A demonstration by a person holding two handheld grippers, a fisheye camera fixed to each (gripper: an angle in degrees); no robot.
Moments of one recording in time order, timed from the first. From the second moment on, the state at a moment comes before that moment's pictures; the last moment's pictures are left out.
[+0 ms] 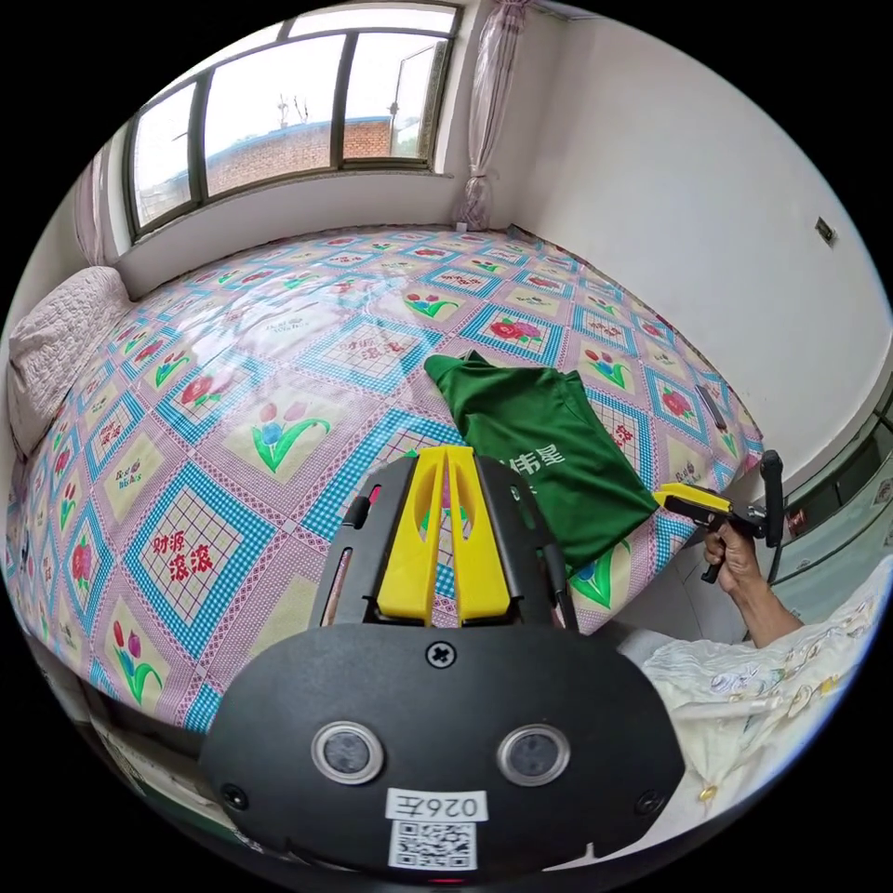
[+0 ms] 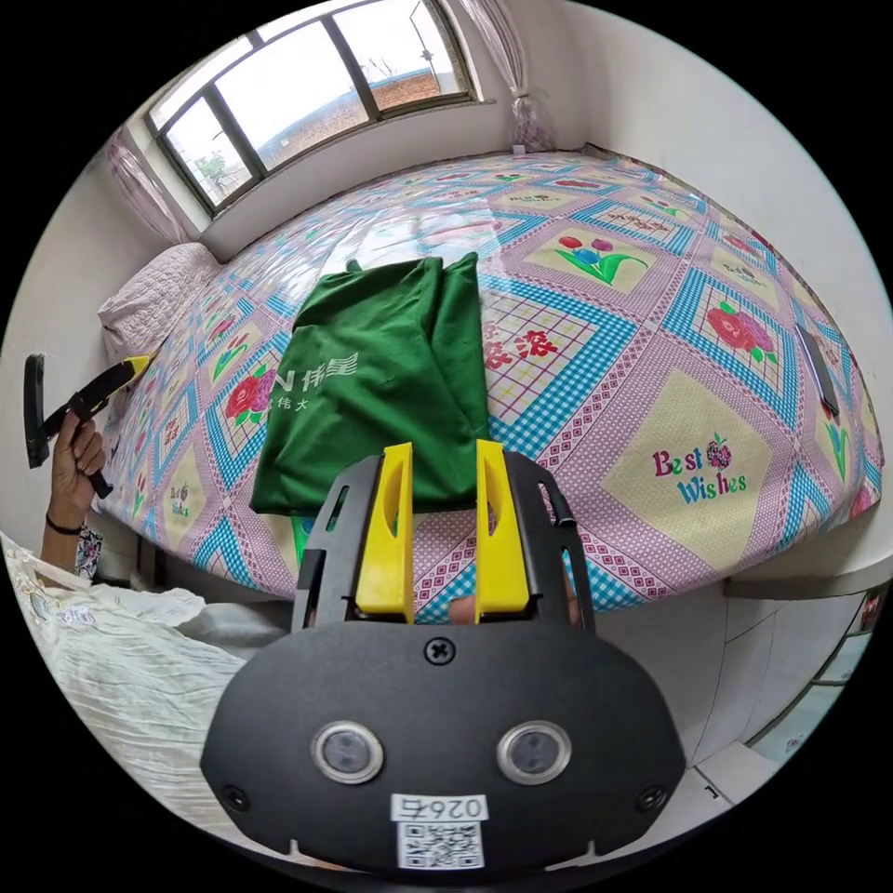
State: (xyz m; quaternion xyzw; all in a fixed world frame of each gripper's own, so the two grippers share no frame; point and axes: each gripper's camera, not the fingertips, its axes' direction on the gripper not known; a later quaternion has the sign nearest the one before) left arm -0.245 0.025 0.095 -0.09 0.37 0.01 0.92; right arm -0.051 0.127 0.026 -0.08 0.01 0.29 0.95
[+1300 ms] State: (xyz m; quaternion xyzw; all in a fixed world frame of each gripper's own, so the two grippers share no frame) left arm -0.307 0.018 0.138 -0.15 0.38 -0.08 0.91; right arm -0.061 0.049 0.109 -0.02 -0.23 0.14 0.96
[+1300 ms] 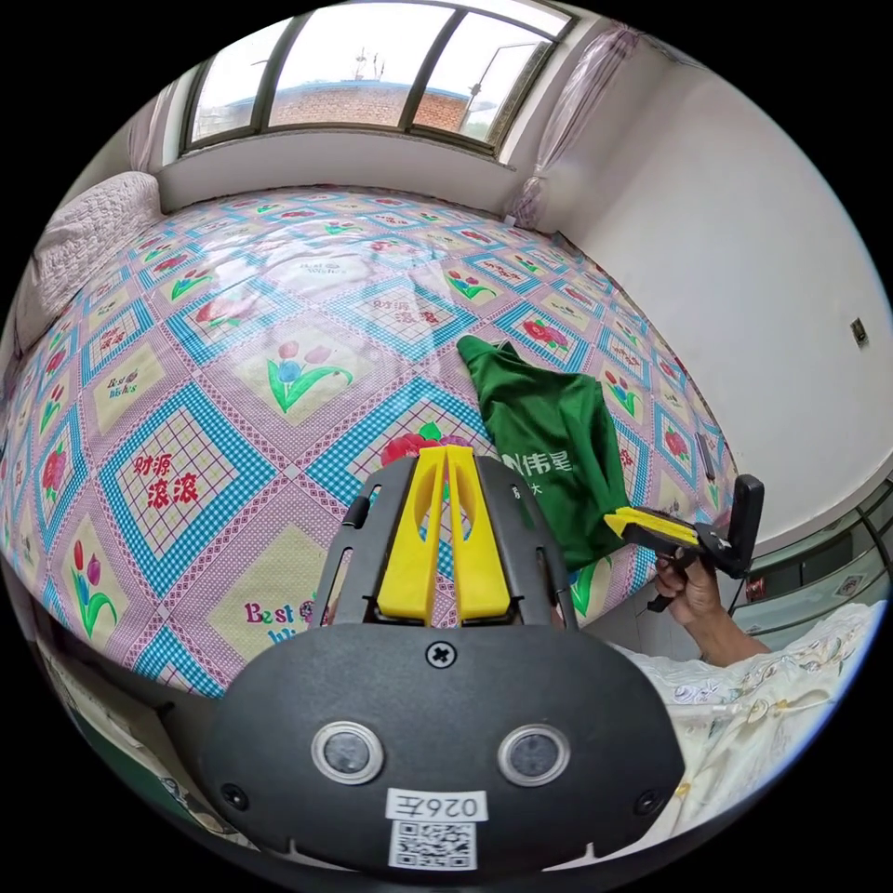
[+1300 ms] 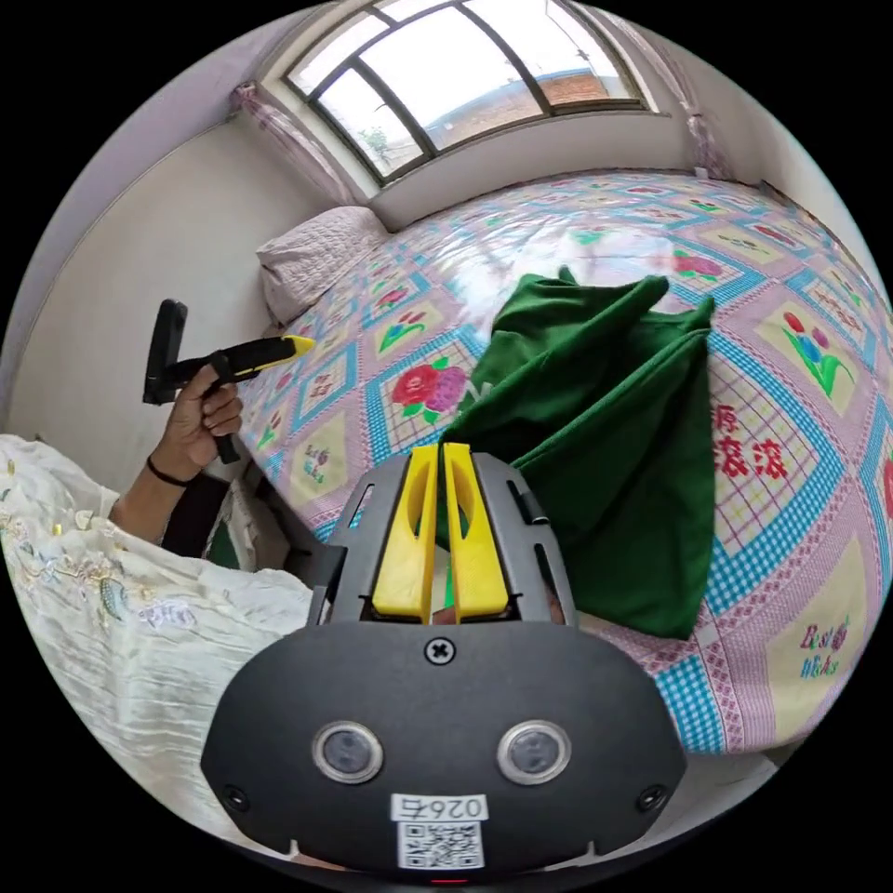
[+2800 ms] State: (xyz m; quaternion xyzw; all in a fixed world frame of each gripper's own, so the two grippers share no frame) left arm -0.157 -0.095 0.298 -0.27 0.43 0.08 0.86; right arm 0.070 -0.094 0.340 -0.13 -0.16 0.08 0.97
